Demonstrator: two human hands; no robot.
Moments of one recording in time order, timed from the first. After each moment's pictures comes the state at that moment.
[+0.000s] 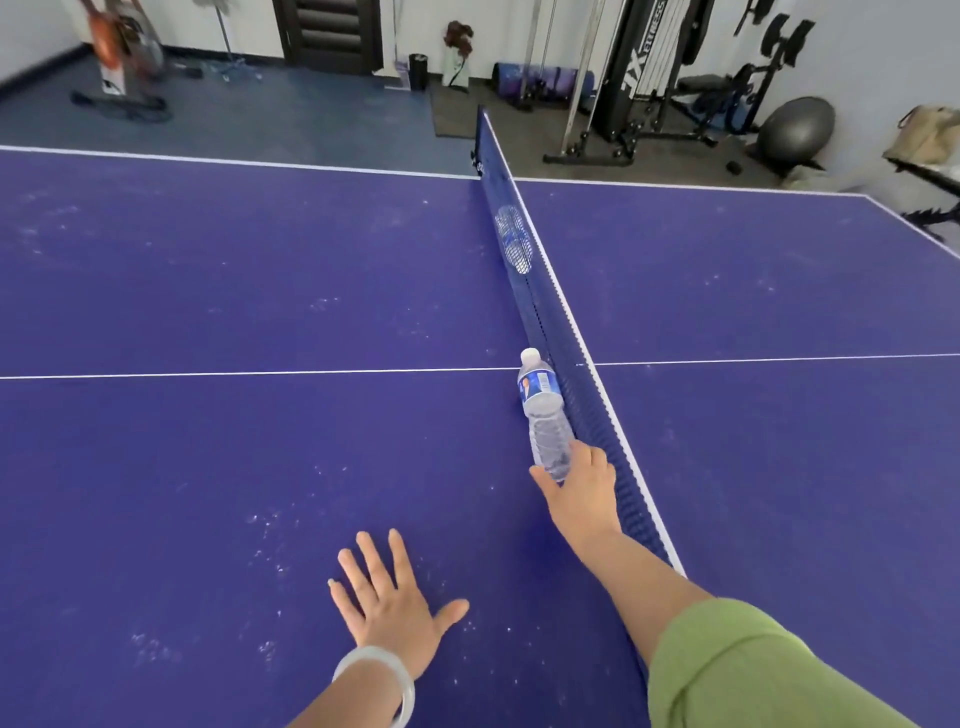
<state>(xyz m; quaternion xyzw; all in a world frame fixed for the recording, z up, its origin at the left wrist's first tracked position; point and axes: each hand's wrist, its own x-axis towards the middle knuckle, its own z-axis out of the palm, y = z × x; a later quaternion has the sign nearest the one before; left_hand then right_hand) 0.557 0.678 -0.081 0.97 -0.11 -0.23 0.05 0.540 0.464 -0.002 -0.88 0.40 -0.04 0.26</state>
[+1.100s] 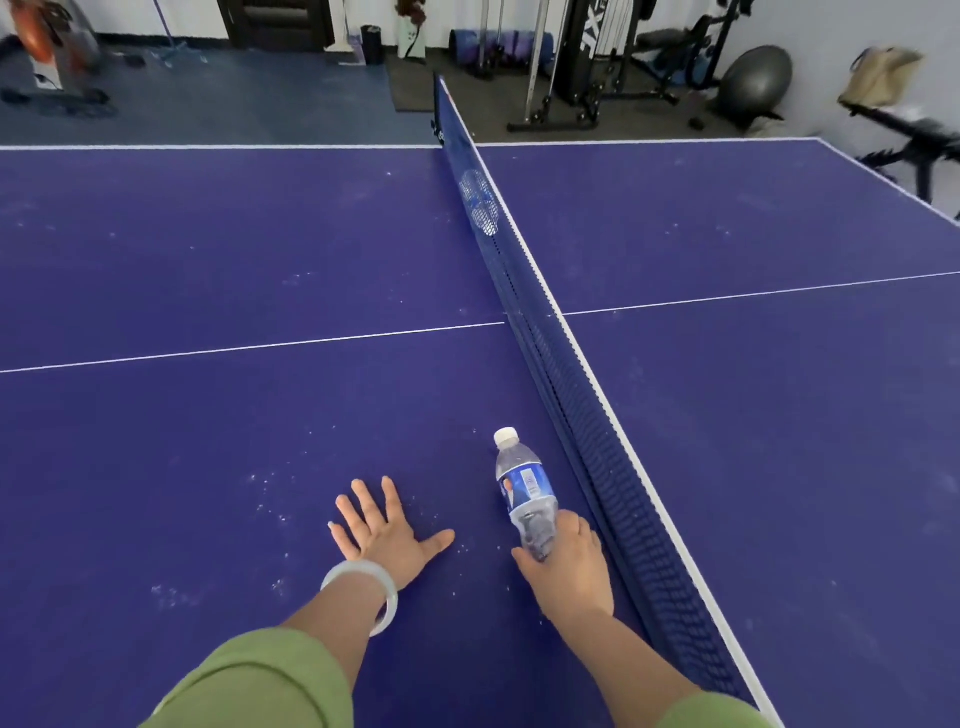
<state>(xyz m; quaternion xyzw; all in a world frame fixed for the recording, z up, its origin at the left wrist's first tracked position) 0.564 0.691 -0.058 0.94 -0.14 -0.31 0.05 0.412 0.551 -0.046 -0.86 0.44 0.00 0.25</state>
